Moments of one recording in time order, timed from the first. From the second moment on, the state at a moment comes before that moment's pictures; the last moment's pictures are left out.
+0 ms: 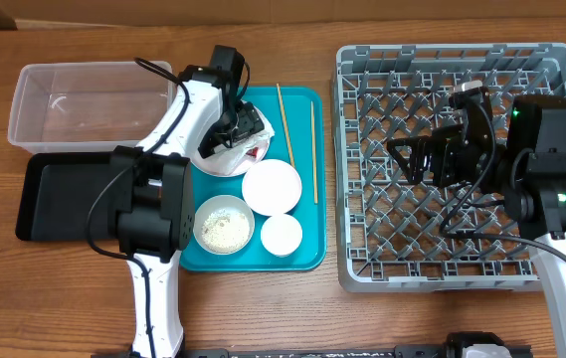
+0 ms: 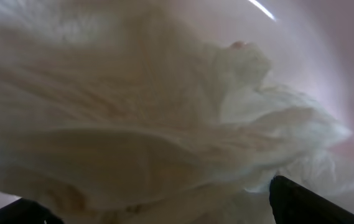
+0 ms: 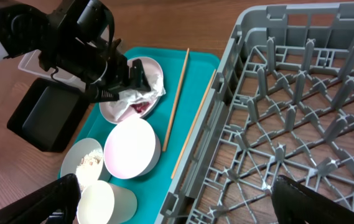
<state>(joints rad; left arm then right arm) -0.22 2.27 1.80 -0.97 -0.01 -0.71 0.00 1.19 1.18 -0.78 -0.60 -0.01</state>
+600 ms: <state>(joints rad) -0.19 2.34 2.14 -1.36 0.08 -0.52 0.00 1.19 1.18 -0.81 -0.60 -0.01</state>
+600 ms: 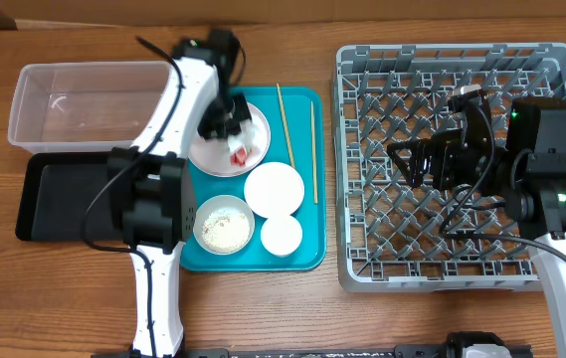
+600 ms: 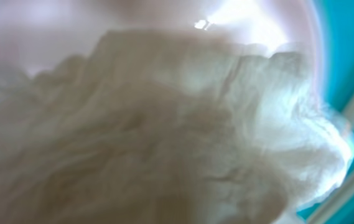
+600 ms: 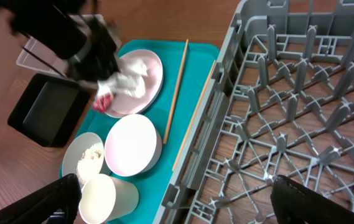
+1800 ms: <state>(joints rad) 0.17 2.35 2.86 -1.67 0.15 -0.36 0.00 1.19 1.18 -0.80 -0.61 -0.01</state>
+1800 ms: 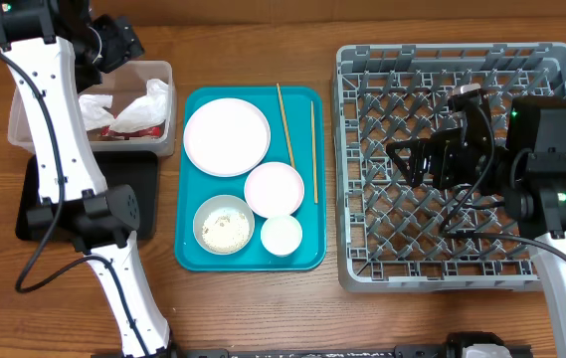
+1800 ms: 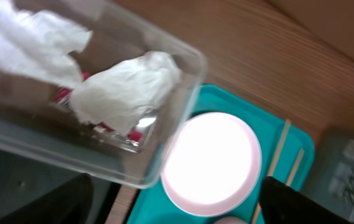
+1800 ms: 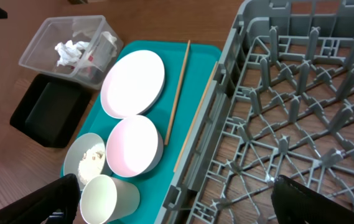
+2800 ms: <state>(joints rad) -0.45 1.92 1.60 -1.36 0.23 0.00 0.00 1.21 1.18 -0.82 -0.61 -0.01</state>
